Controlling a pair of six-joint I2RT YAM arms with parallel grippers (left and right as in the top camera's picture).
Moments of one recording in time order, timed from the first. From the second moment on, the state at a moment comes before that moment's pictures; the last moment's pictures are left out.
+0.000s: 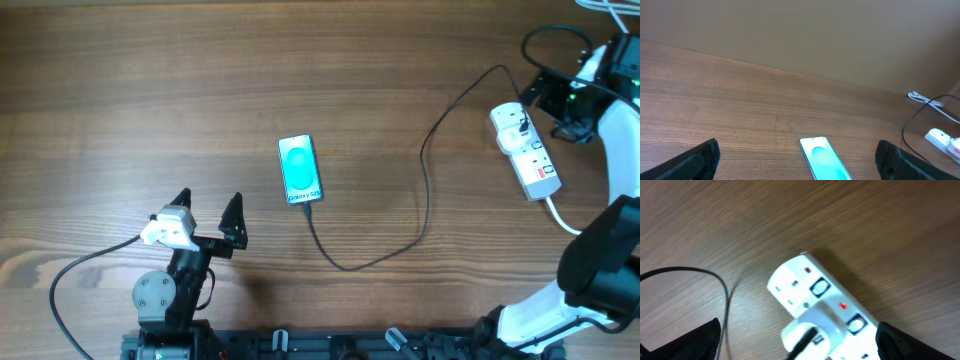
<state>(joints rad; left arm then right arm) 0.01 0.01 0.01 -0.06 0.22 -0.30 -0.35 1.81 1.44 -0.75 -0.17 0.23</state>
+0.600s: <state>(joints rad) 0.01 0.01 0.01 -0.06 0.22 -0.30 -0.26 1.77 1.44 -0.75 -0.17 0.23</state>
